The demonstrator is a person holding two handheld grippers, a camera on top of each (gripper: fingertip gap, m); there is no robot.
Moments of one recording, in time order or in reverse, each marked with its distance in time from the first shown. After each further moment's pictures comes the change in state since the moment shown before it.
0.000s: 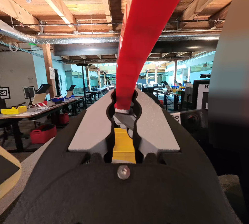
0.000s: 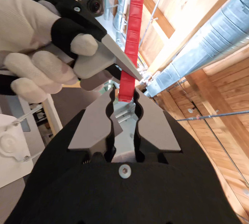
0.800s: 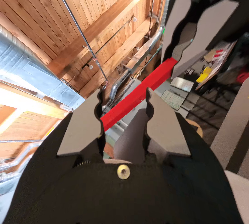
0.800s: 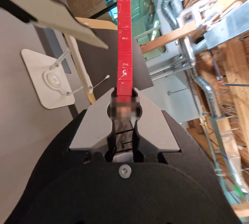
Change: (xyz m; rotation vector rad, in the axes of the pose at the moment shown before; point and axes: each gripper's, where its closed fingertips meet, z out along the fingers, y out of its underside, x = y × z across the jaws) left arm -0.043 0.002 -0.019 -0.345 -0.744 1.532; right arm -0.005 0.093 -0.018 -0.432 -0.373 0.096
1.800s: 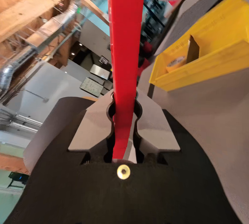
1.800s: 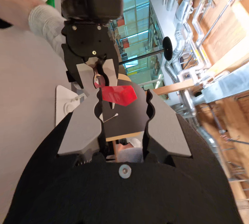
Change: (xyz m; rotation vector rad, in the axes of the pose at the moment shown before) left arm 0.088 0.024 -0.015 -0.106 0.657 -0.350; right arm -0.028 -0.080 -0.047 0.363 -0.101 -0.112
